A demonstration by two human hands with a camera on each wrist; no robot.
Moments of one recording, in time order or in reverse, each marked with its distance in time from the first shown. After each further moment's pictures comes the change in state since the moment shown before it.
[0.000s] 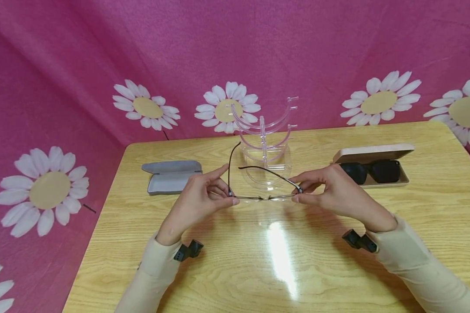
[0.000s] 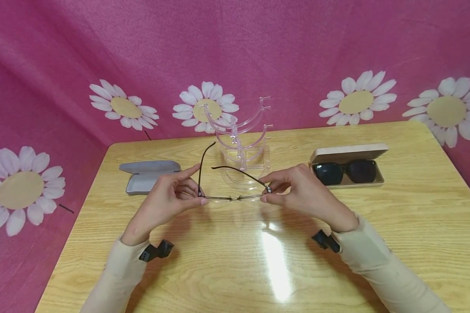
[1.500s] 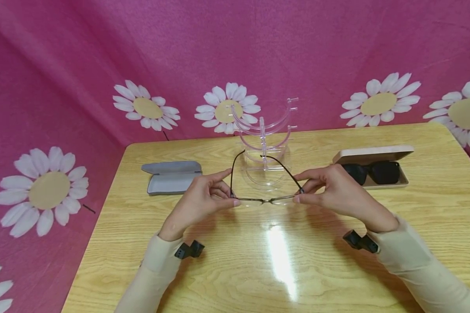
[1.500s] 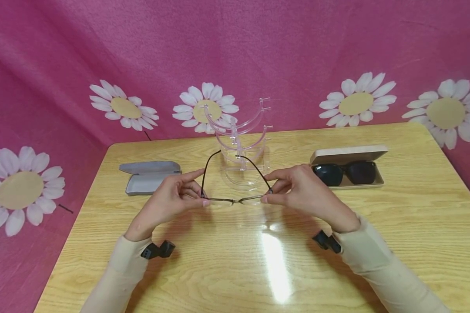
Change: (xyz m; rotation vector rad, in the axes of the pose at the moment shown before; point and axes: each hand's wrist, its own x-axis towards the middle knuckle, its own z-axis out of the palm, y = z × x) left_hand 0.007 -0.011 0.002 -0.022 -0.059 -0.066; right_hand -0.001 -0.005 -0.004 0.028 -0.045 0.190
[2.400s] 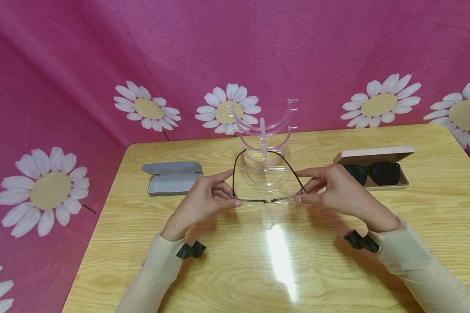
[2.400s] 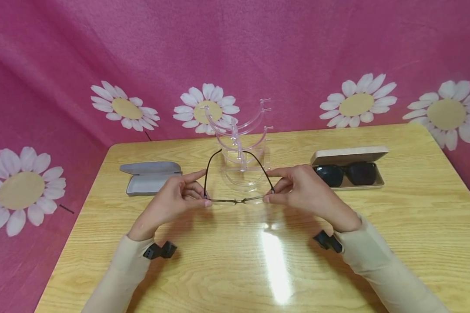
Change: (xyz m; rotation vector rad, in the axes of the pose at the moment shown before) left_hand 0.006 -0.004 0.003 -0.040 -0.008 -0.013; right_hand 0.002 0.004 -0.002 0.014 -0.029 0.050
